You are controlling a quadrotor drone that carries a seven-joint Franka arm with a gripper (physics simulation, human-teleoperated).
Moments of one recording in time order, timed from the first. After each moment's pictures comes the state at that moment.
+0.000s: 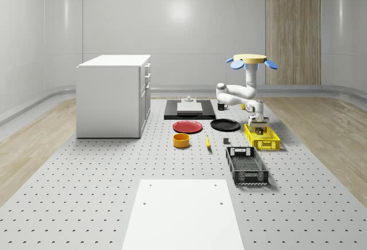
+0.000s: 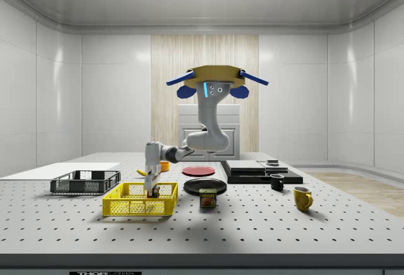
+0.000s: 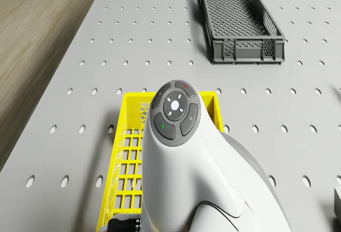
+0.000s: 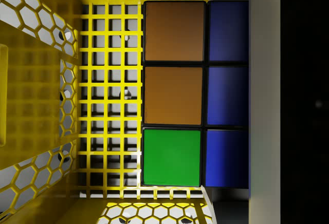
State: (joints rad) arm -1.23 -1.59 1.27 -2.80 -1.84 1.69 1.69
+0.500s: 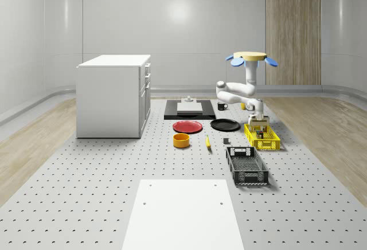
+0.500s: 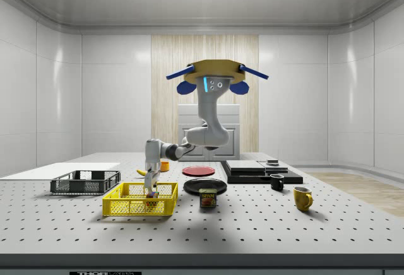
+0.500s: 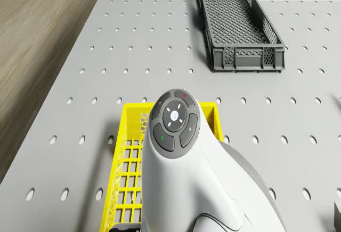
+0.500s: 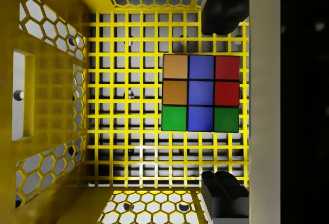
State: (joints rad) arm -1.23 -1.58 1.25 -2.80 -1.87 1.69 1.69
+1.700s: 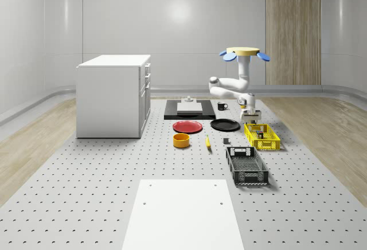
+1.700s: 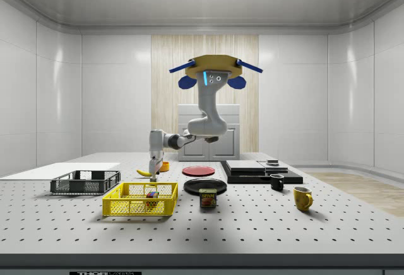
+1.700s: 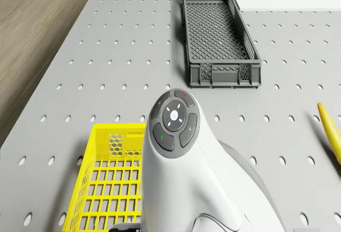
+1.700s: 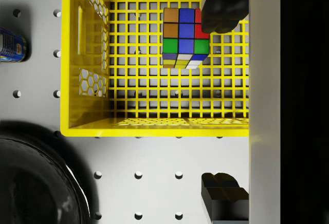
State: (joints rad) arm -1.23 -1.56 1.24 -2.80 -1.88 1.67 1.69
